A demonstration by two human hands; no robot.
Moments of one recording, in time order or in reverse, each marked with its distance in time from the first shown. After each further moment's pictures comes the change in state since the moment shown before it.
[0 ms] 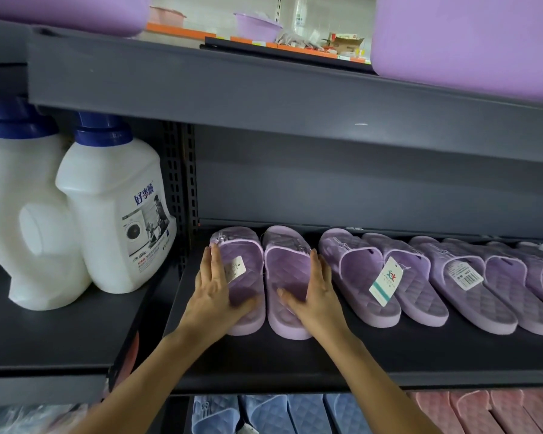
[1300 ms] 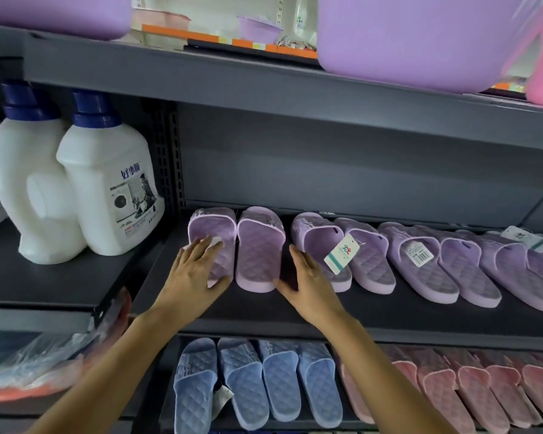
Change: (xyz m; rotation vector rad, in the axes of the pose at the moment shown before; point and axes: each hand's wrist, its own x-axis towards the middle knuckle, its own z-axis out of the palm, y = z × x) left_hand -0.045 0.025 0.003 0.270 0.067 0.194; right_hand -0.043 0.025 -0.057 -0.207 -0.119 -0.209
